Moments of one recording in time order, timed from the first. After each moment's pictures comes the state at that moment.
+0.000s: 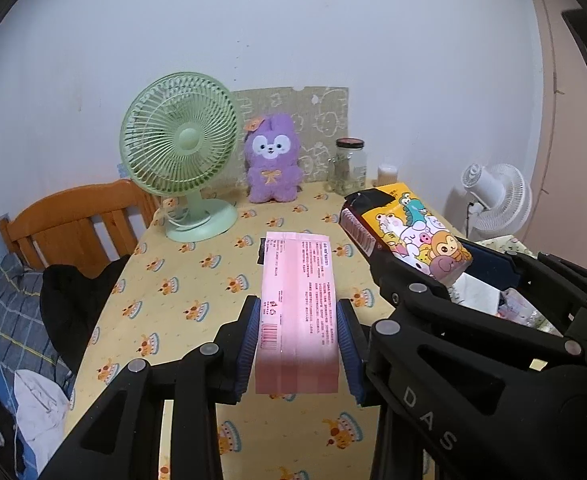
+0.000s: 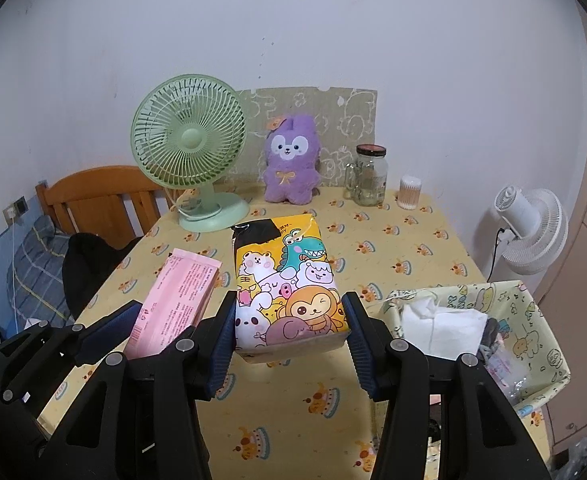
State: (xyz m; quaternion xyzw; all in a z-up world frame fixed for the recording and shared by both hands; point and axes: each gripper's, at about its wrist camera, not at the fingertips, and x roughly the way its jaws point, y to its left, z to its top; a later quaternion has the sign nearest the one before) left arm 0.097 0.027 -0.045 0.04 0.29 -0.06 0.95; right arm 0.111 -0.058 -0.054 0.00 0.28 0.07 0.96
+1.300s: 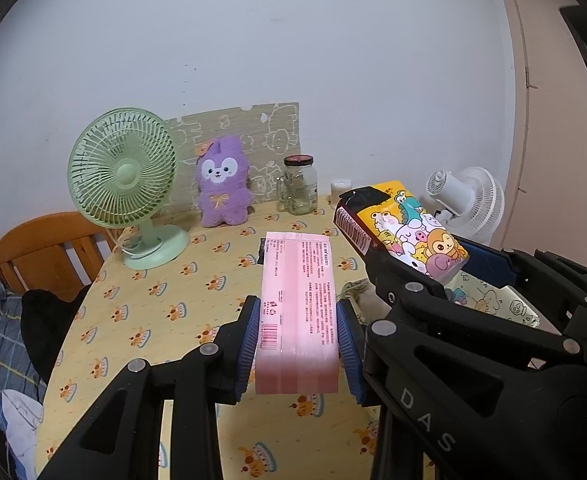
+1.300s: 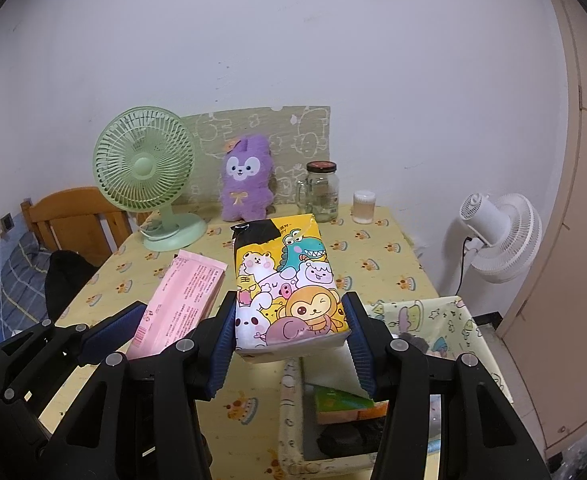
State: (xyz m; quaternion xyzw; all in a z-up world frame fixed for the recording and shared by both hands) left arm 0.102 -0.060 -0.035 0.05 0.27 -0.09 0.96; right arm 0.108 -0.144 -0.043 0.01 0.25 0.04 0.97
